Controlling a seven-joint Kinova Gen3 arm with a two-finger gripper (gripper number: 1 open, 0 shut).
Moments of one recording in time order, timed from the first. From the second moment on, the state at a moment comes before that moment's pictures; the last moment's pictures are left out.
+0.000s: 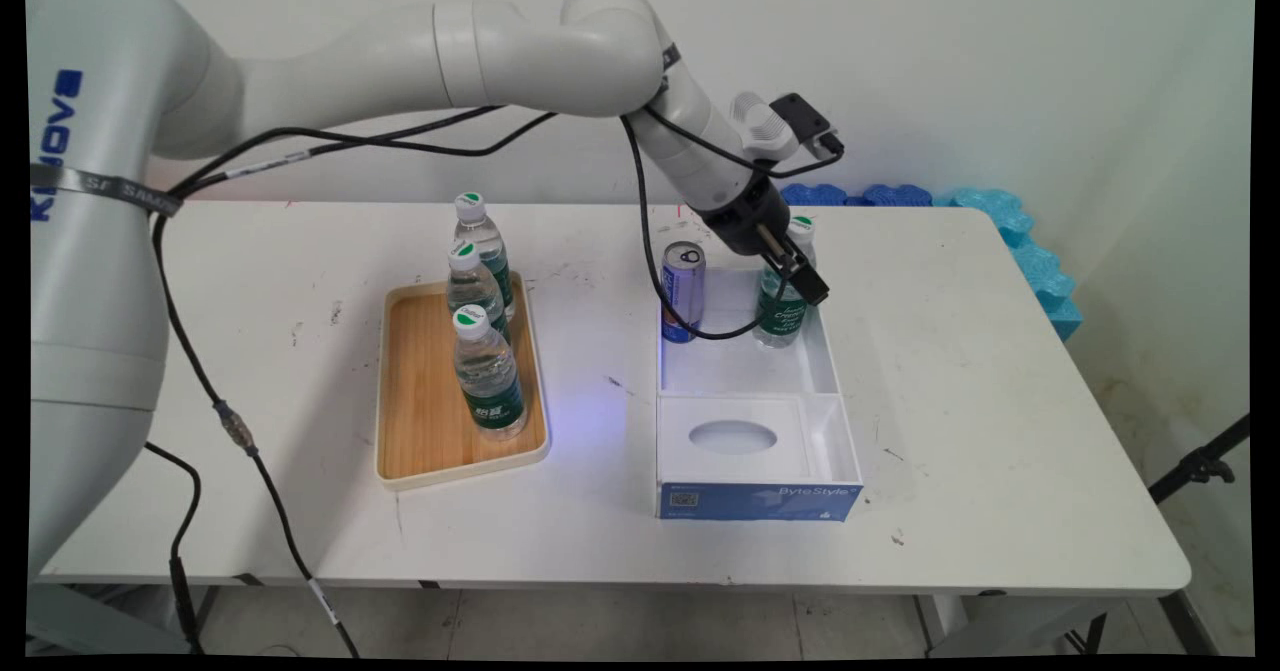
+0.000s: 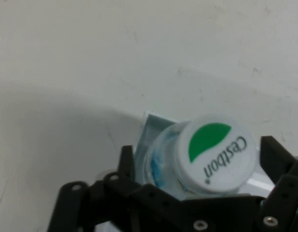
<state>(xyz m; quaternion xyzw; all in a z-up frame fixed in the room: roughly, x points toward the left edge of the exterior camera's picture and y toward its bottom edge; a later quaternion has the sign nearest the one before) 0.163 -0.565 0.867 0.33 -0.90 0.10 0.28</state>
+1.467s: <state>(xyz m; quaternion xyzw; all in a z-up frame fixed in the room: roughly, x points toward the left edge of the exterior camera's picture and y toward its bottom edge) 0.217 -0.477 1.020 0.27 -0.89 0.14 0.33</state>
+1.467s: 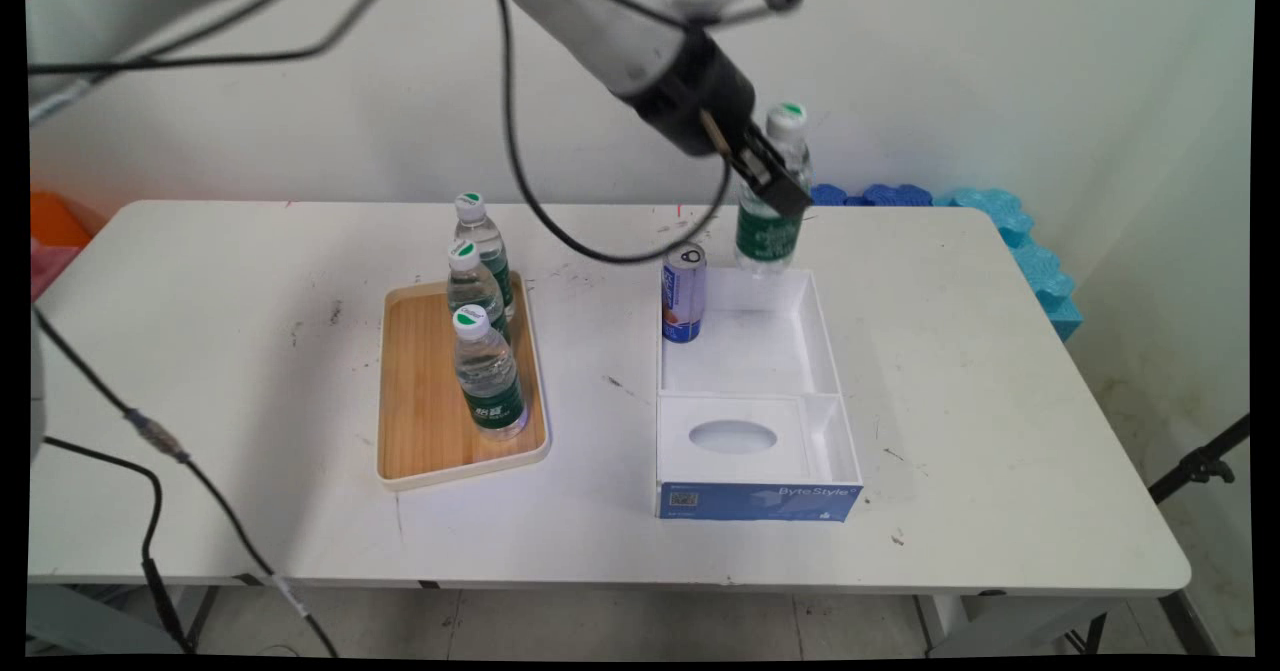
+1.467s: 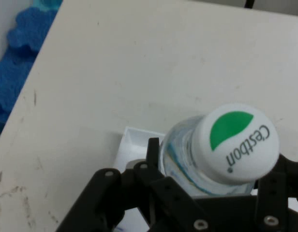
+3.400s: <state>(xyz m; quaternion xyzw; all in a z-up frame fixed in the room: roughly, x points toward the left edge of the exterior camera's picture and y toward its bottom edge) 0.528 -0.319 1.048 0.23 -0.92 0.11 0.29</state>
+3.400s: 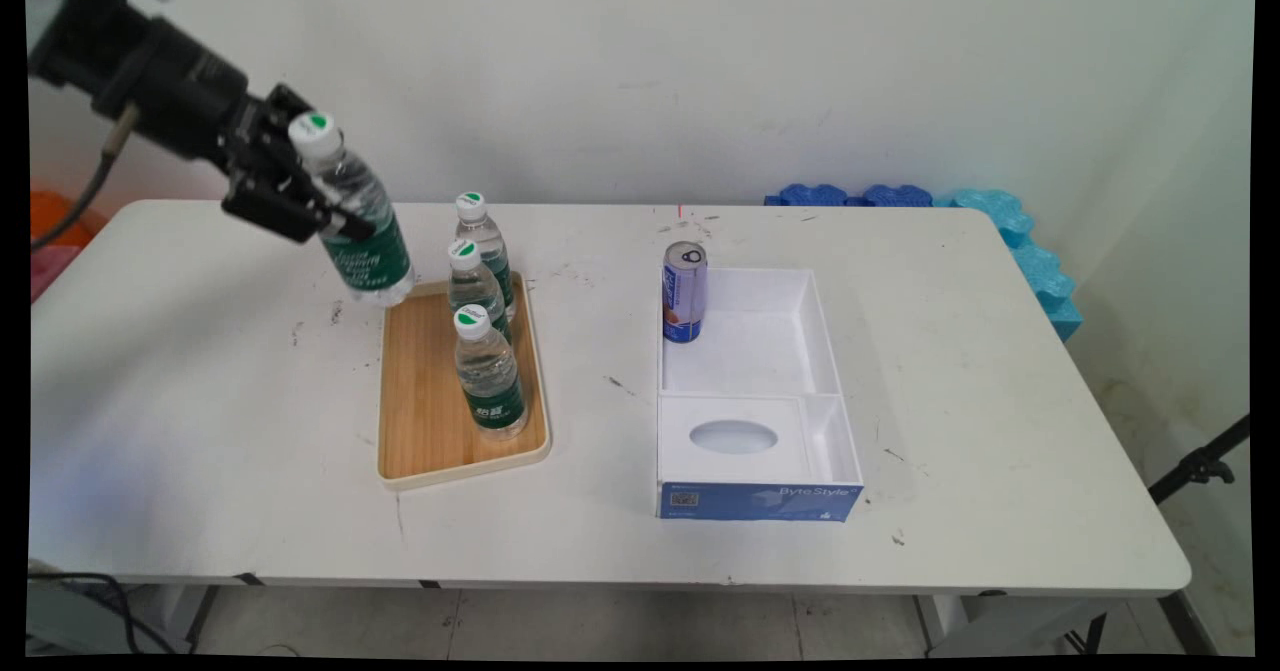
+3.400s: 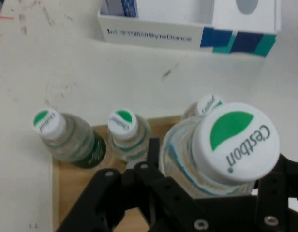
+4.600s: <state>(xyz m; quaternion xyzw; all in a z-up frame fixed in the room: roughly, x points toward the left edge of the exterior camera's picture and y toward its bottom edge) 0.526 -0.340 0.879 0.19 -0.94 0.09 0.27</state>
